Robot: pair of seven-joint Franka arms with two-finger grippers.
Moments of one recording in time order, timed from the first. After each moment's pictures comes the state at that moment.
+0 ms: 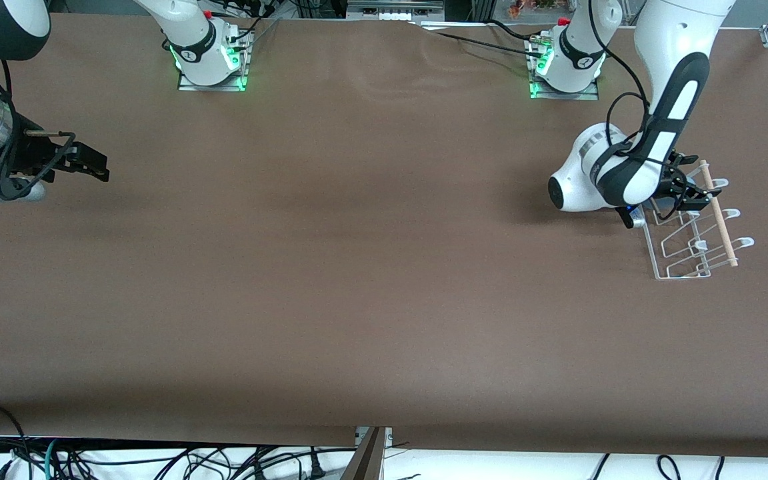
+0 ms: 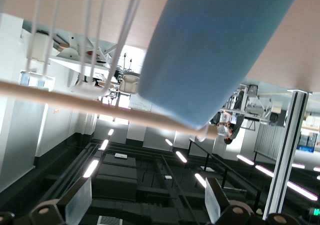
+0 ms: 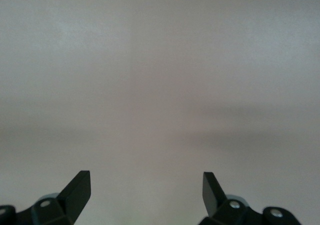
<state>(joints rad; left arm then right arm) -0.04 0.36 -0.19 -2.22 1.20 1.38 0.25 0.07 0.03 -0.03 -1.69 -0.02 1.64 0.00</state>
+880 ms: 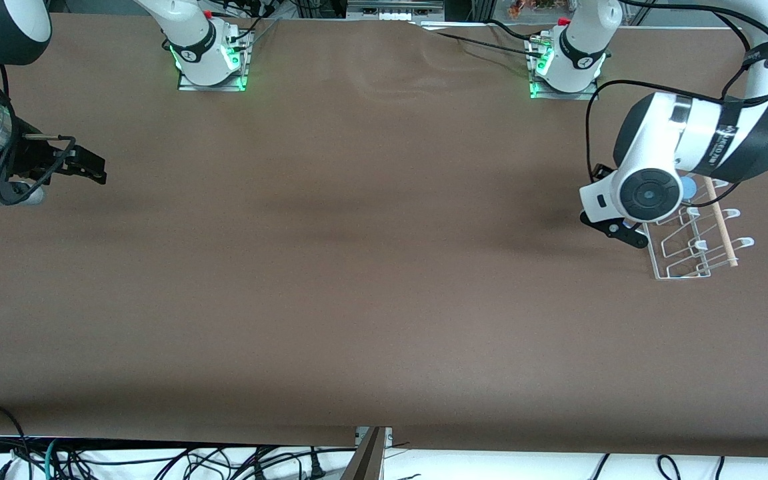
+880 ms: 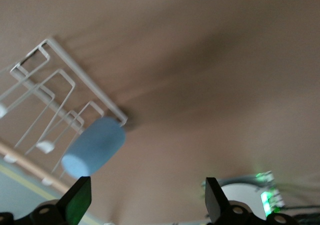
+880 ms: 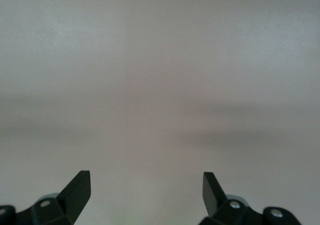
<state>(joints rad) -0.02 0.27 -0.21 -1.75 0.27 1.52 0.15 0.07 0.05 -0.03 -1.67 -0.04 1.64 0.00</state>
